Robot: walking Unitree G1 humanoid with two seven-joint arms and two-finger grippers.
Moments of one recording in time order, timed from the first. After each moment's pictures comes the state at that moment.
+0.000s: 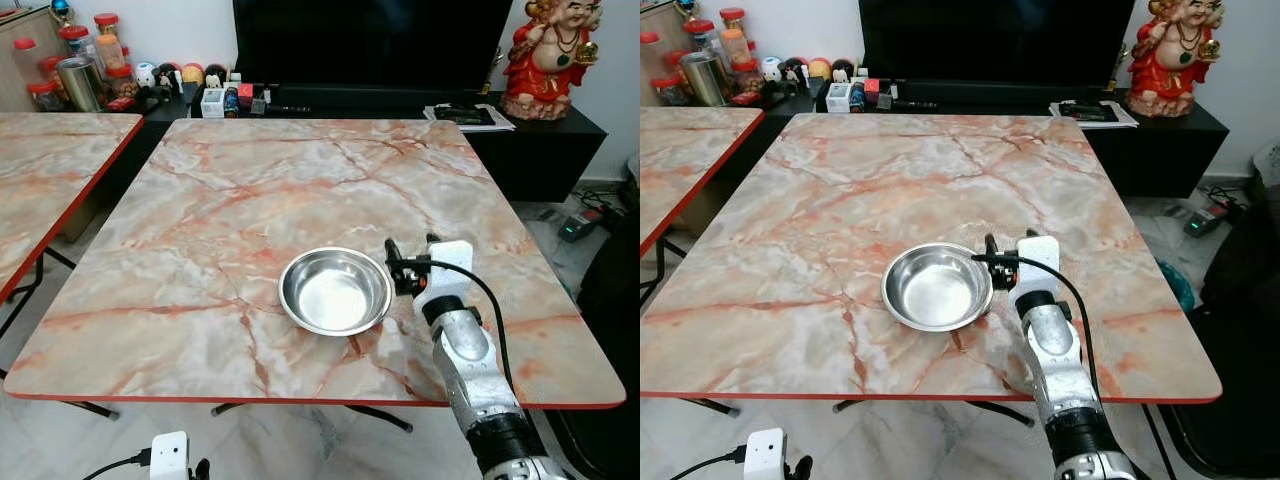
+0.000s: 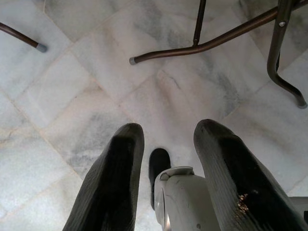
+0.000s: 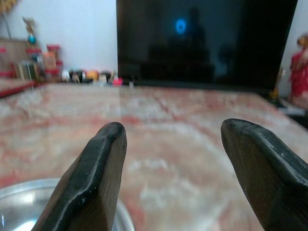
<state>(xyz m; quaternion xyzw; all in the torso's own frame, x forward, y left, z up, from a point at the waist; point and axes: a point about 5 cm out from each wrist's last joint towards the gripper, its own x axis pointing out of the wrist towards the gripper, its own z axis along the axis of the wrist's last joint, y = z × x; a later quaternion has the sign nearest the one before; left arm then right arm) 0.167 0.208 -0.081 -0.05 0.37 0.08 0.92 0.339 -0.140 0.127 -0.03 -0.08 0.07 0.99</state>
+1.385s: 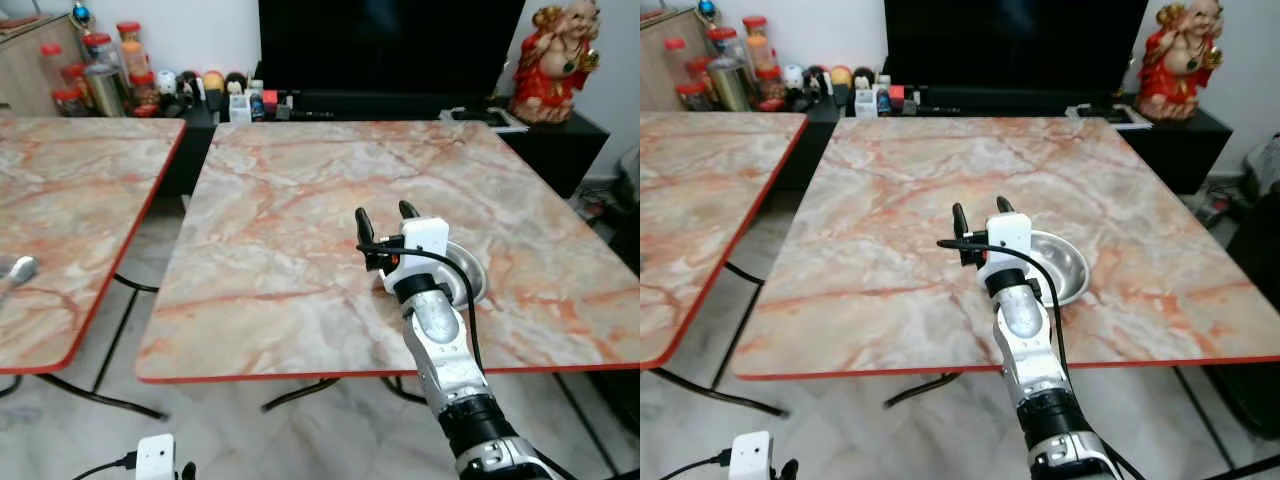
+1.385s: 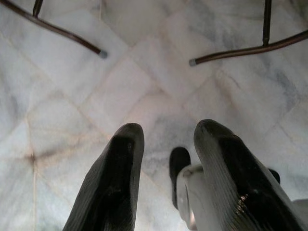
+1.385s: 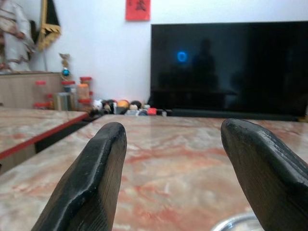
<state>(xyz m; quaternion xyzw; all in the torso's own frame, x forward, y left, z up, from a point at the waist) 0.165 0.214 -0.080 -0.04 0.37 0.09 0.92 0.340 -0.115 0.138 -0.02 -0.12 0.09 0.99</state>
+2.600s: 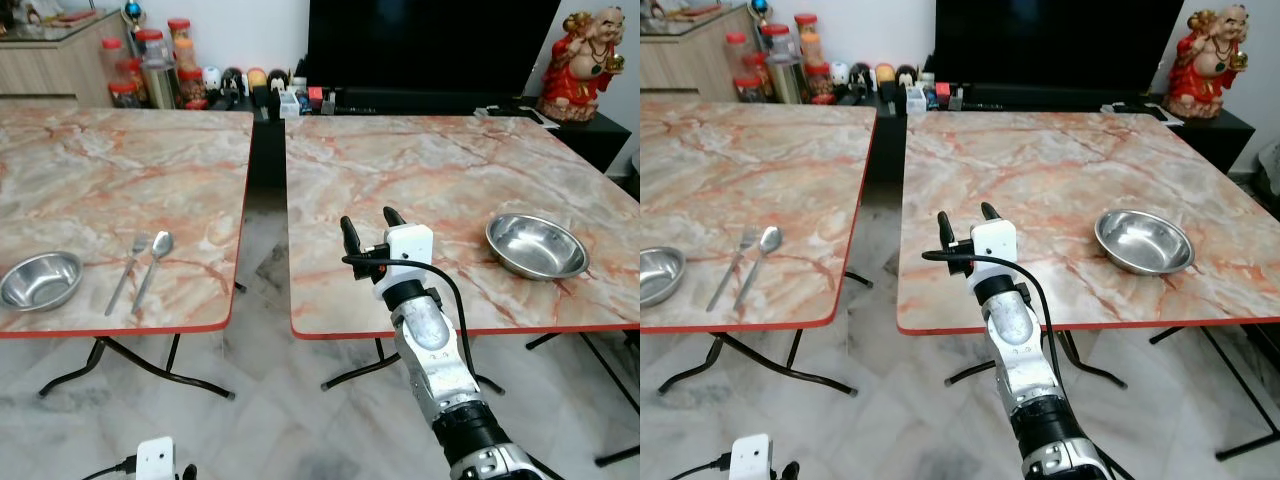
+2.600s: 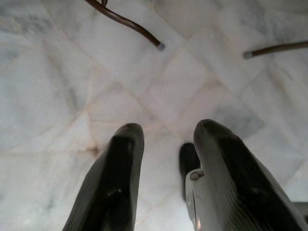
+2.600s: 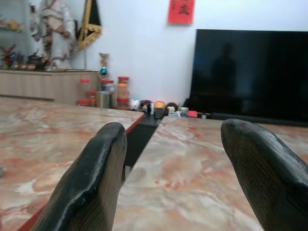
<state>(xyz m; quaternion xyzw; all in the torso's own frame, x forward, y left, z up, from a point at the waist) 0.163 0.213 -0.081 -0.05 0.37 0.10 0.92 0.335 -0.095 0.138 -0.03 -0.12 0.13 0.98</state>
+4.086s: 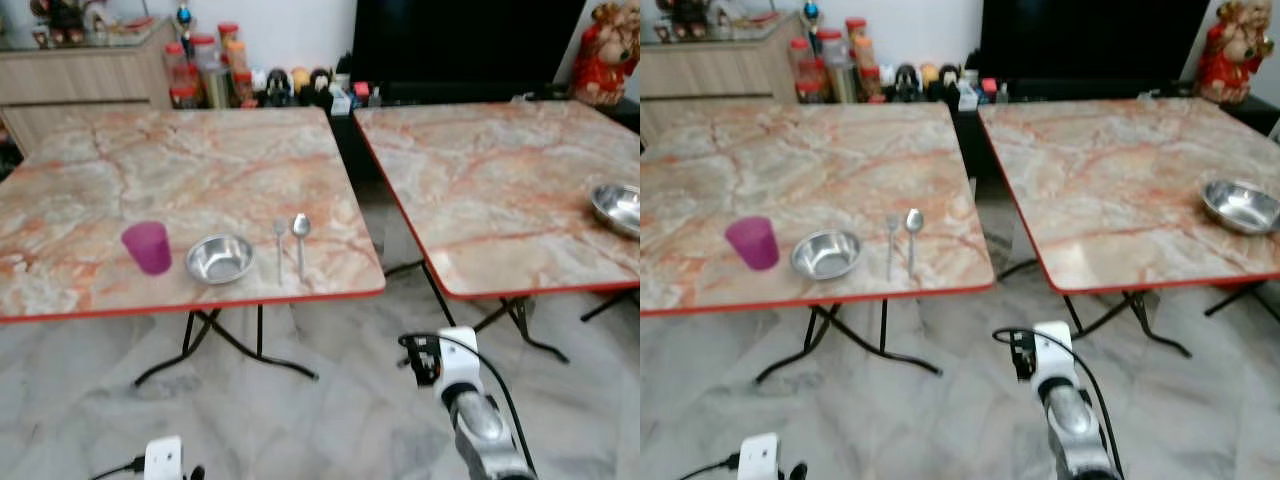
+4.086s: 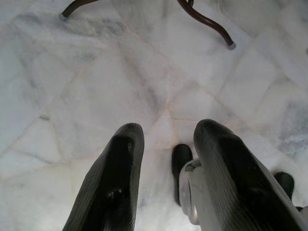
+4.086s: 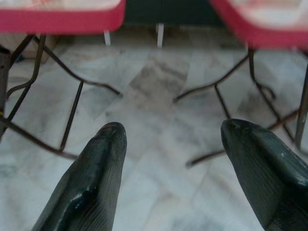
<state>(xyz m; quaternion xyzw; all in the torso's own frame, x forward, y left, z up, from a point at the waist) 0.159 0.218 -0.082 -0.05 0.38 0.10 0.92 0.262 -0.177 -0.019 -0.03 0.21 0.02 0.98</state>
